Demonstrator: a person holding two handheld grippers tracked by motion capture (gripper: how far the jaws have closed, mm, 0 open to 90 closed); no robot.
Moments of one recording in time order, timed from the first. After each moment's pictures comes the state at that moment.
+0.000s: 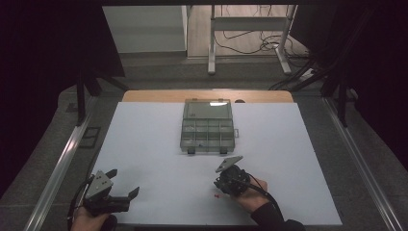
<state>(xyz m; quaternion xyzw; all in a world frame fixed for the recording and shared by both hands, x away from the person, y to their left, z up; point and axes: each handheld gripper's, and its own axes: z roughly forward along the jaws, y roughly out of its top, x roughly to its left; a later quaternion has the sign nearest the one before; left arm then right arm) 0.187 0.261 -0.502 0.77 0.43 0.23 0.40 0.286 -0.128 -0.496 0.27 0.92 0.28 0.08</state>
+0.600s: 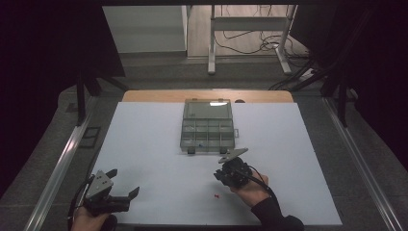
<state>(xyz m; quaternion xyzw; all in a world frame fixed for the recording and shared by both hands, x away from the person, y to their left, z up) 0.187 0.260 -0.502 0.77 0.43 0.23 0.40 0.301 -0.131 -0.483 0.29 0.90 0.31 0.08</state>
